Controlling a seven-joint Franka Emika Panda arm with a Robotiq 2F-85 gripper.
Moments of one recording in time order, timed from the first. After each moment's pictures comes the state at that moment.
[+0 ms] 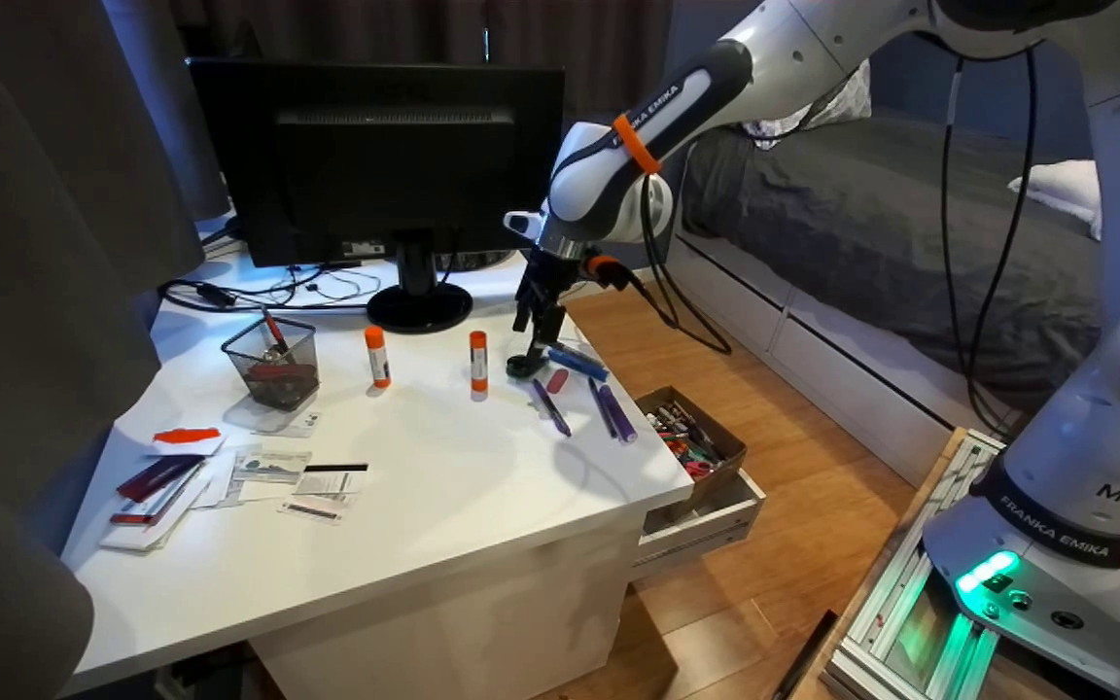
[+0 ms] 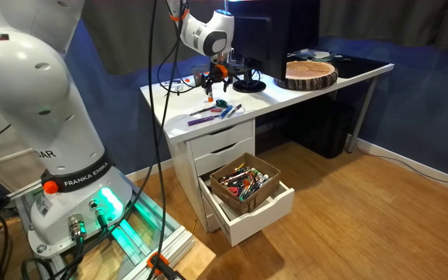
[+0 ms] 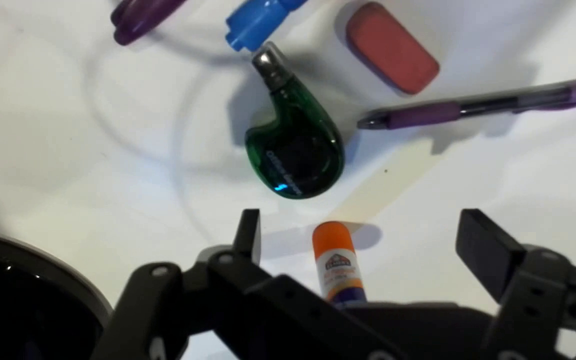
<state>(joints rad) -0.16 0.60 0.39 -1.93 0.15 2.62 -1.08</state>
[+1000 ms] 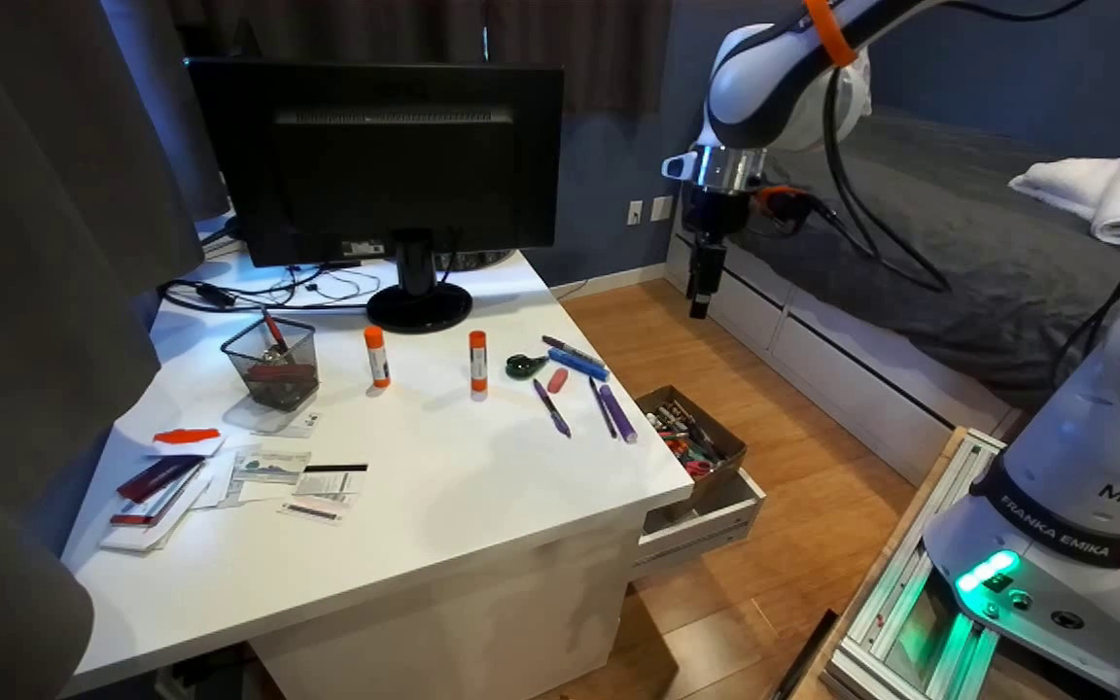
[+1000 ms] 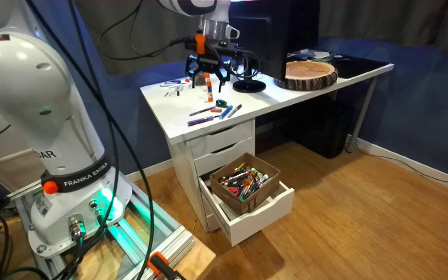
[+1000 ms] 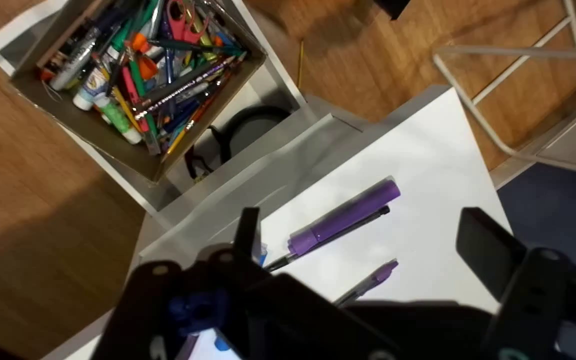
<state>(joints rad) -0.13 -0.13 0.10 -2.53 0.23 2.31 -0.79</state>
